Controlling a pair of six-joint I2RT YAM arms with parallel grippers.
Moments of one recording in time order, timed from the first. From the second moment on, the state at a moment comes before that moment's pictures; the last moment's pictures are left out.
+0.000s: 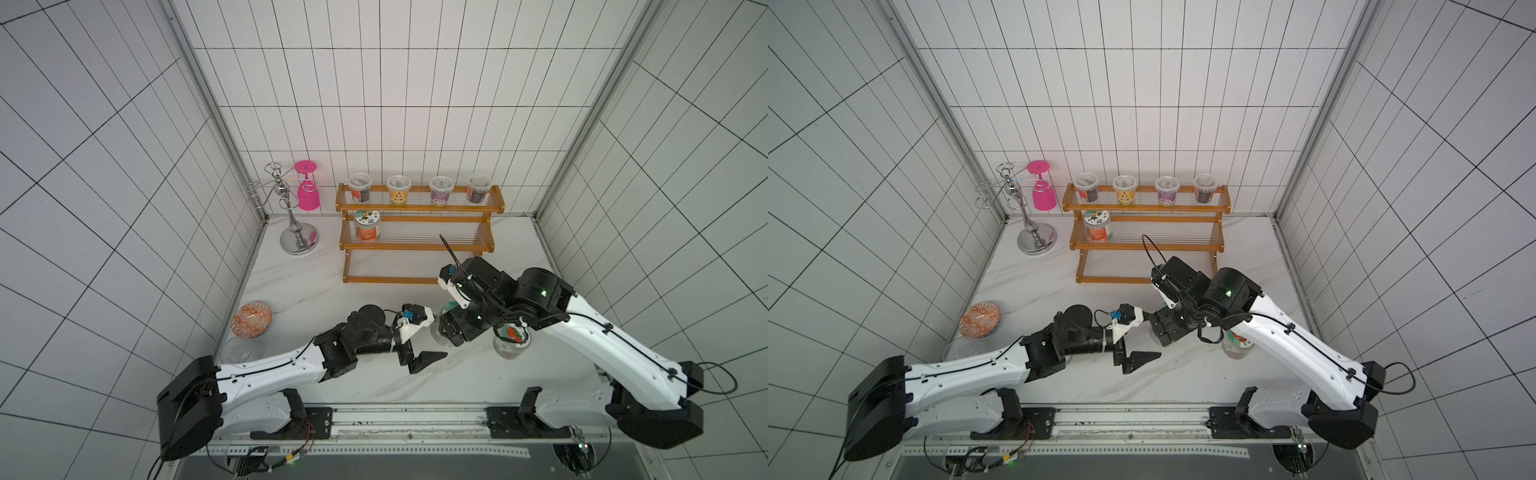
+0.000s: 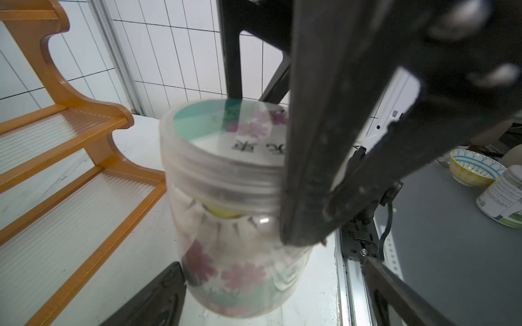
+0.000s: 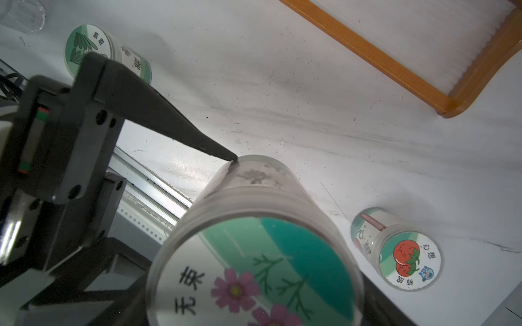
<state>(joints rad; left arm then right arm) -1.03 1.17 0.61 0.35 0.38 0.01 1.06 1.28 1.55 -1.43 0.05 0.35</state>
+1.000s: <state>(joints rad) -1.05 1.31 0.65 0.55 0.43 -0.05 1.06 1.26 1.55 -1.42 0.00 0.31</state>
